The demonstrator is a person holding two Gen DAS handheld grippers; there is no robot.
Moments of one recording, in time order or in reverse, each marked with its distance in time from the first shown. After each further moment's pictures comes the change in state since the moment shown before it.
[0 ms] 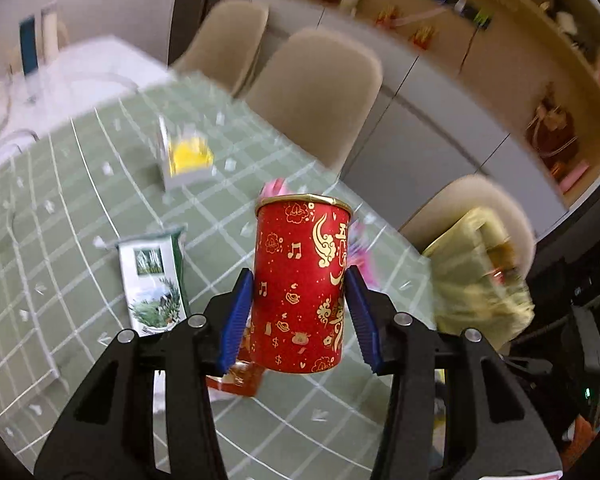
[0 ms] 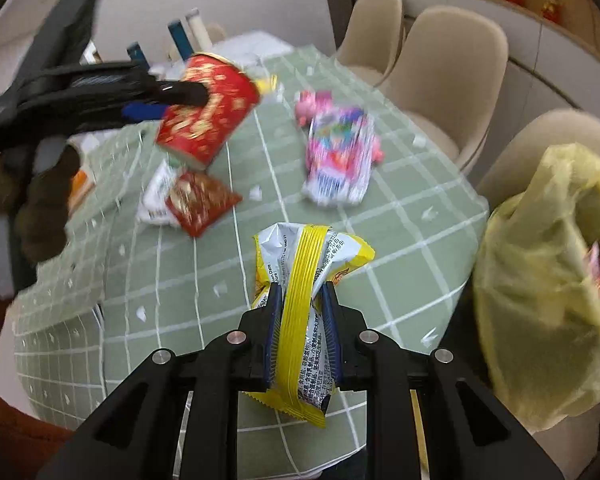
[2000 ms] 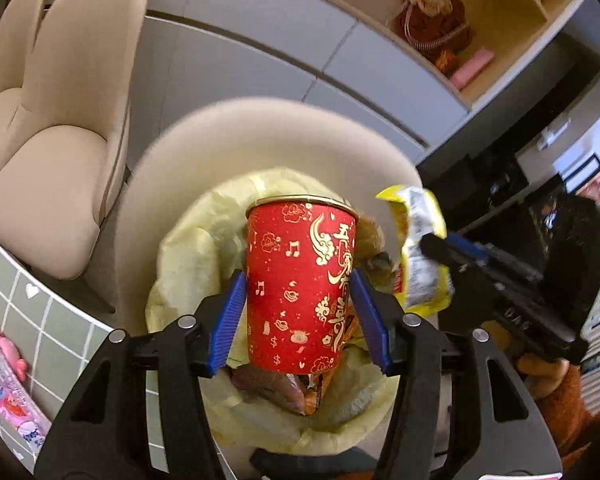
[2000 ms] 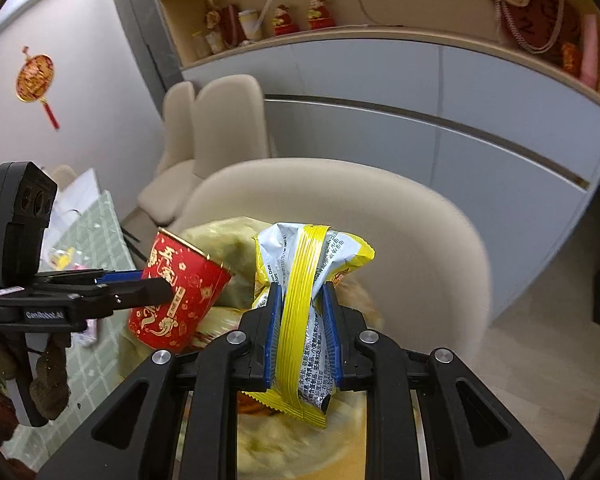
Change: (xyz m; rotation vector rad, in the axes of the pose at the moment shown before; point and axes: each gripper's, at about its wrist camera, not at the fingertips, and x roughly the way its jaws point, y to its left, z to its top) left arm 0.185 -0.286 0.034 0.287 0.291 -0.431; right arm -0.107 -0.271 -0.009 0.408 -0.232 -0.310
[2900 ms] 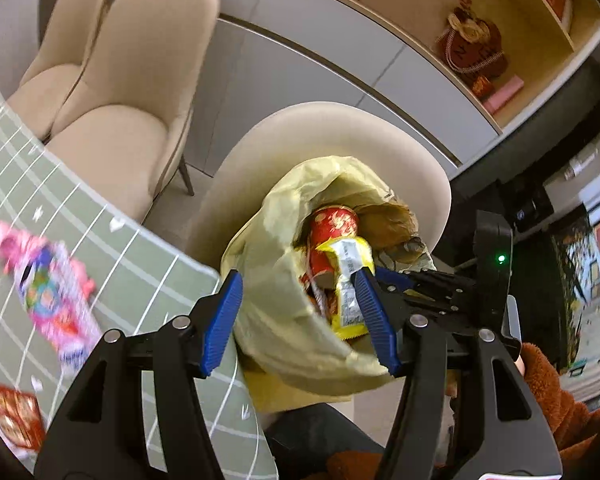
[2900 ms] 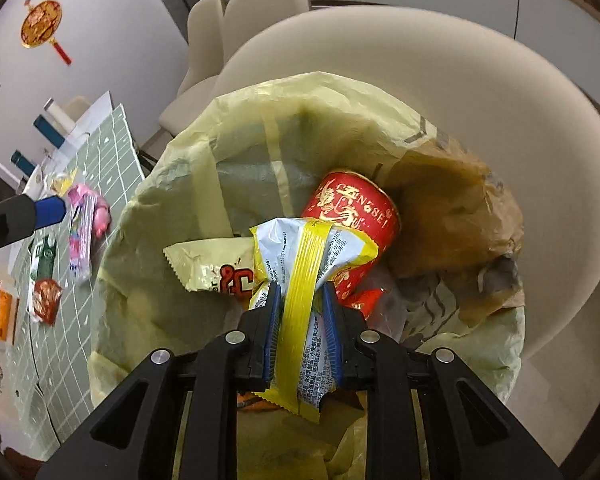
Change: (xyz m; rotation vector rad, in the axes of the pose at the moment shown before) left arm -0.067 0.033 -0.044 -0.122 -0.031 0.128; right arm 0.078 0.037 -0.040 -0.065 0.294 0.052
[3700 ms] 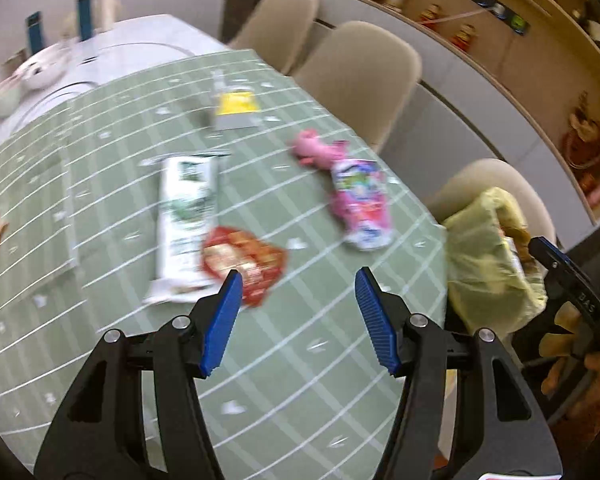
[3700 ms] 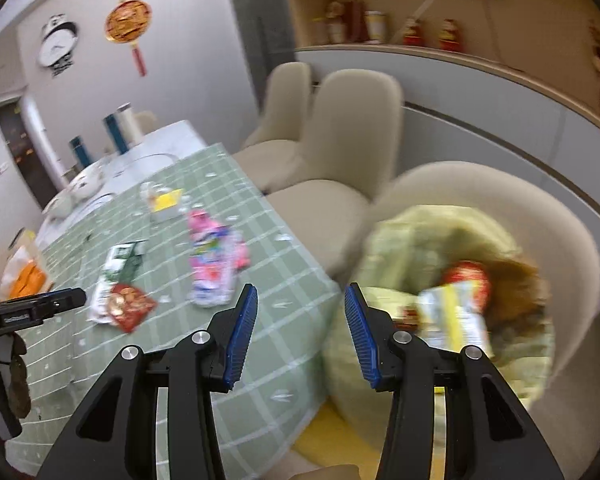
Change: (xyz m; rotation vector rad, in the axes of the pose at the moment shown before) left arm -0.173 0.135 -0.163 -0.341 -0.211 0.439; right arm -0.077 0.169 -0.029 -0.214 -0.268 0.104
